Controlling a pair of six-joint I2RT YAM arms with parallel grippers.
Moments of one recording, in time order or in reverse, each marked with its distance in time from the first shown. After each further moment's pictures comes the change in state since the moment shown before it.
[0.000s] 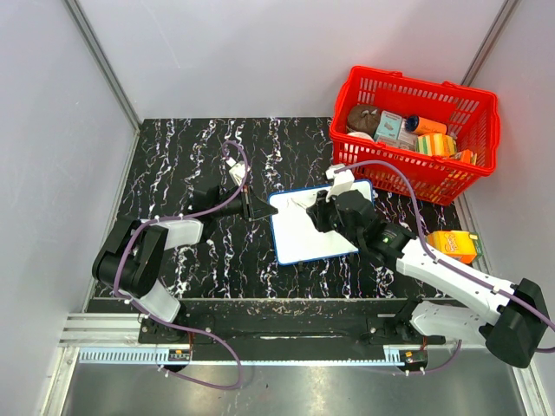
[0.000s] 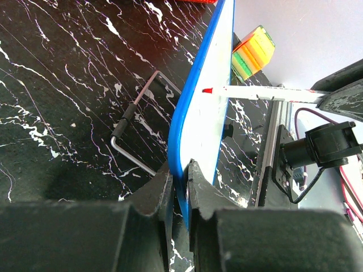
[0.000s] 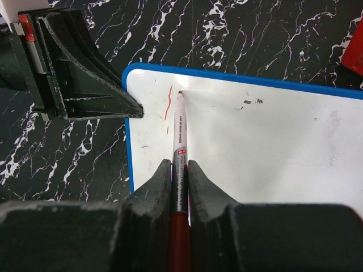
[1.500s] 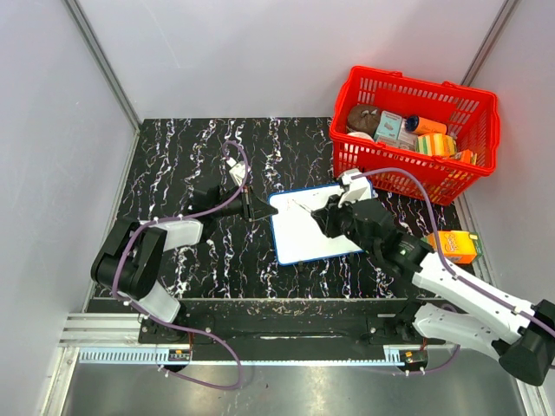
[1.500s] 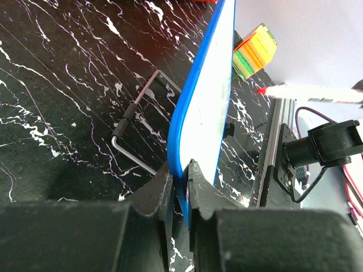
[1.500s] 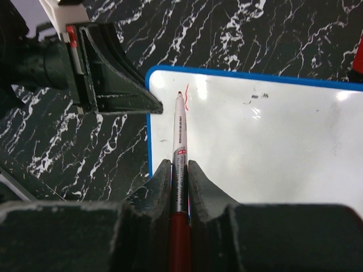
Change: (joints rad) left arm -0.002 -0.011 0.001 -0.020 -0.006 0.018; right arm 0.000 -0.138 -0.070 -0.004 -0.059 0.035
